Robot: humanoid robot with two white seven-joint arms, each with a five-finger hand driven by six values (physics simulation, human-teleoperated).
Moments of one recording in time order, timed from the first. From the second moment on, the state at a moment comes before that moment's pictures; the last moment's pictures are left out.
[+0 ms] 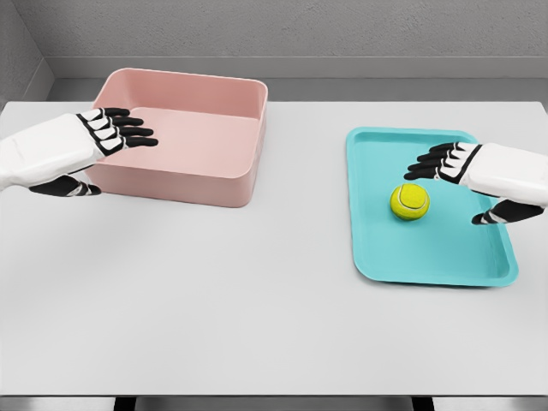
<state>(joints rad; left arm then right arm) -0.48 1.10 -0.56 -1.68 -0.36 -0.61 -0.09 -0.40 -1.19 0.48 -1.73 0.12 -0.61 0.38</state>
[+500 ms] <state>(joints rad) -0.47 1.10 -0.56 -1.68 -0.36 -0.61 -0.10 -0.53 -1.01 0.51 -1.57 0.13 -0.61 0.56</state>
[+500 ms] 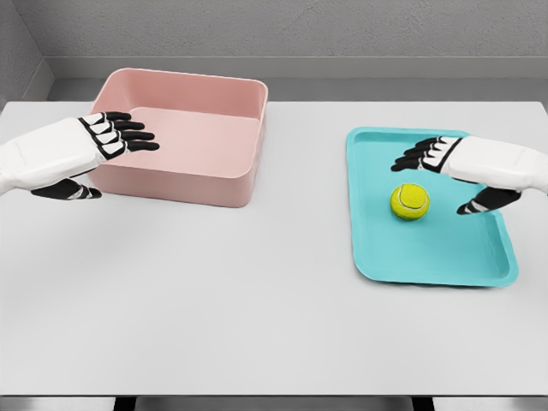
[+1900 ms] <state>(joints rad) -0.47 1.10 -0.56 -1.68 -0.37 -0.61 -0.10 -0.59 -0.76 0.60 -1.26 0.36 -0.61 0.61</state>
